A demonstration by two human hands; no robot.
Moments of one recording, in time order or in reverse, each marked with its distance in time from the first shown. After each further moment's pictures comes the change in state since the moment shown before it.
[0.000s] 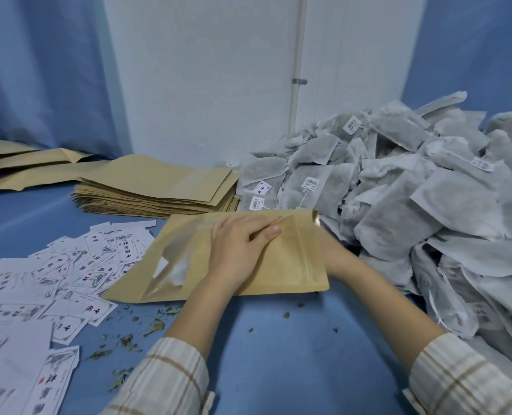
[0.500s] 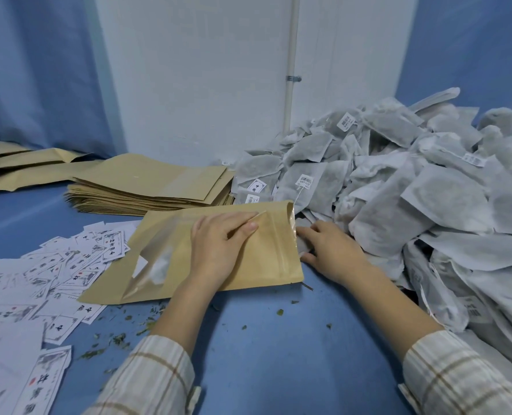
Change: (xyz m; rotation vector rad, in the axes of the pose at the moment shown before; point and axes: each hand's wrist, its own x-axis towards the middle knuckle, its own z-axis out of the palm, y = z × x) left_hand -0.002 -0.011 -0.008 0.034 0.088 -0.022; right_hand 0.003 0.047 -0.010 -0.843 0.235 -0.083
